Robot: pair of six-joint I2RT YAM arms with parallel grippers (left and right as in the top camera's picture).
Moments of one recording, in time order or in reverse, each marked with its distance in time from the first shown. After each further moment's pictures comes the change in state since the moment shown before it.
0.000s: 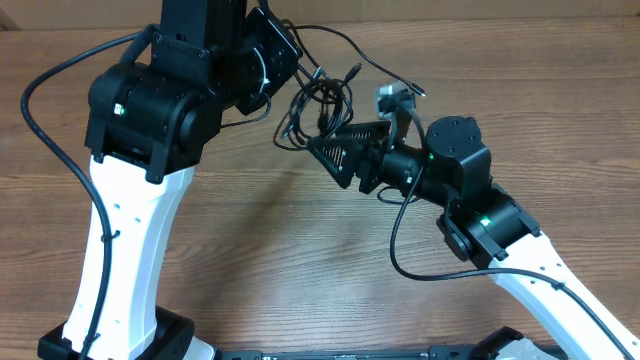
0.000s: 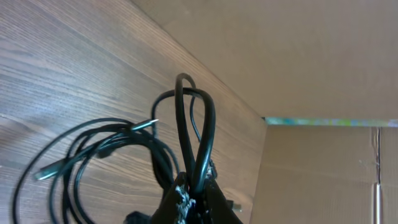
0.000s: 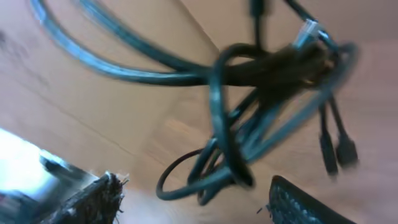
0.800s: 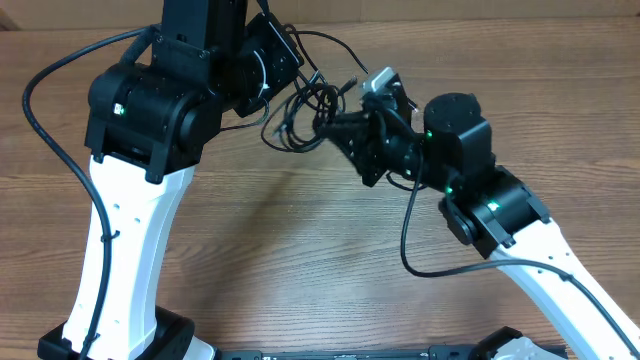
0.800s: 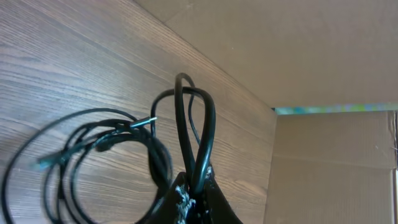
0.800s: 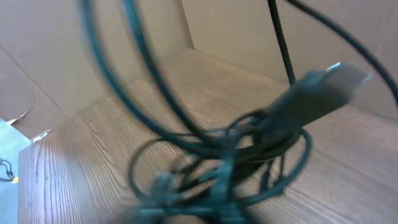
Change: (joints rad) left arm 0.000 0.000 0.000 -0.024 0.013 0.077; right arm -0.010 0.052 0.167 -0.221 0.053 -0.383
